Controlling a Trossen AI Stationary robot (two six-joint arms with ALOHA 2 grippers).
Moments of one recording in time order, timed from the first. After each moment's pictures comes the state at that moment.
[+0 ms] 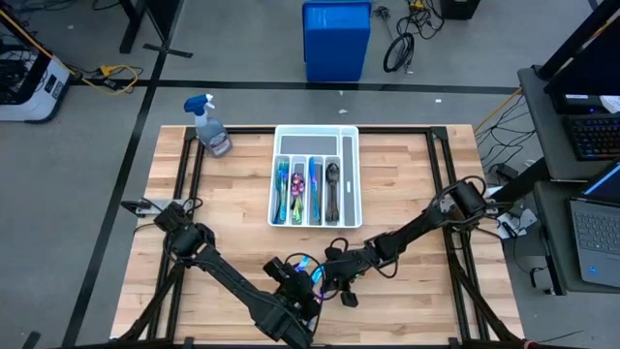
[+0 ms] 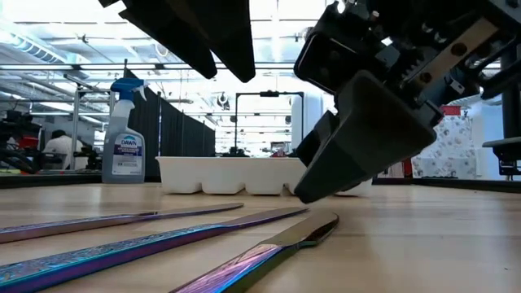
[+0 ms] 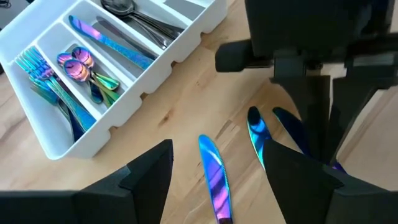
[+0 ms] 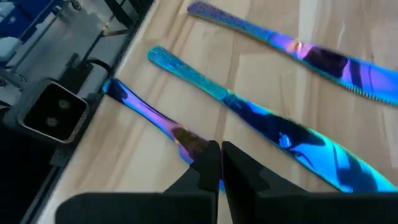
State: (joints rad) left arm -0.66 2.32 2.06 -1.41 -0.82 -1.33; right arm 0.40 1.97 0.88 0.50 -0.13 0.39
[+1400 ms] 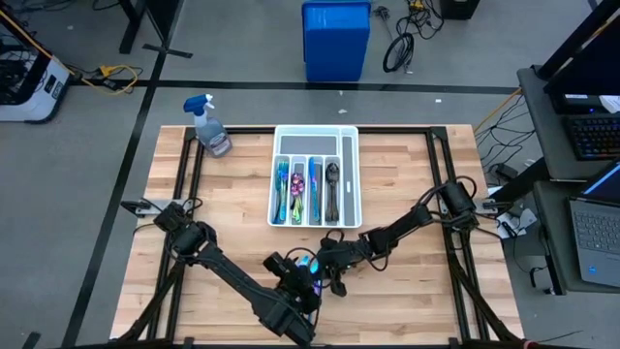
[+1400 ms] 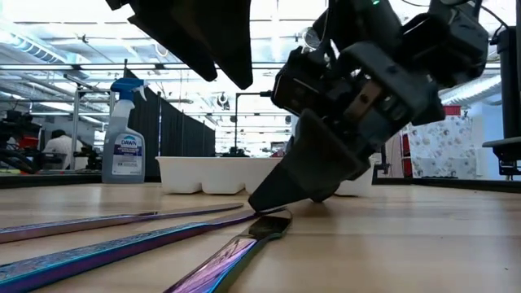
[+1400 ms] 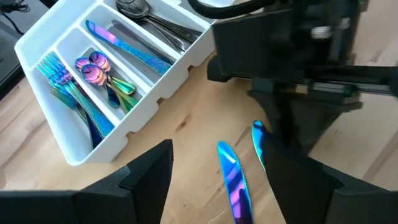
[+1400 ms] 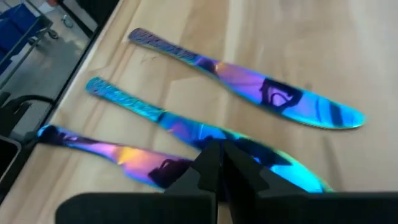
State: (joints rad) left arm -0.63 2.32 2.06 -1.46 -0.82 -1.33; right arm 0.30 2.06 0.88 0.61 -0.10 0.42
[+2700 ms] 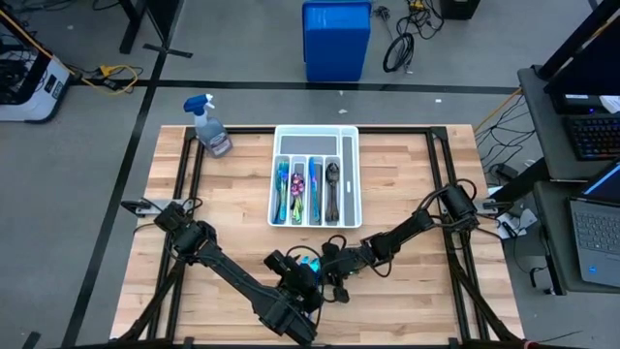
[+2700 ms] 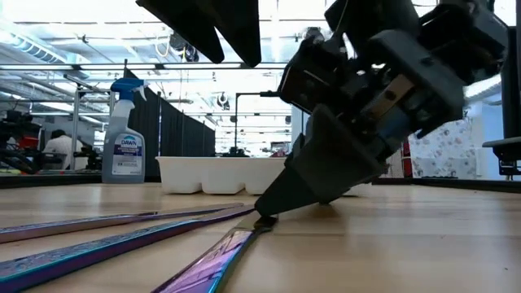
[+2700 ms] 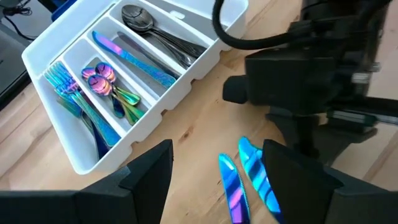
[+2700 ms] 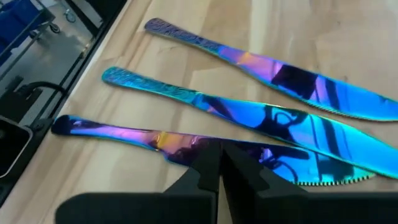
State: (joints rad) left arm -0.63 2.32 2.12 -1.50 -0.84 -1.33; right arm 0.35 2.06 0.88 0.62 -0.05 0.41
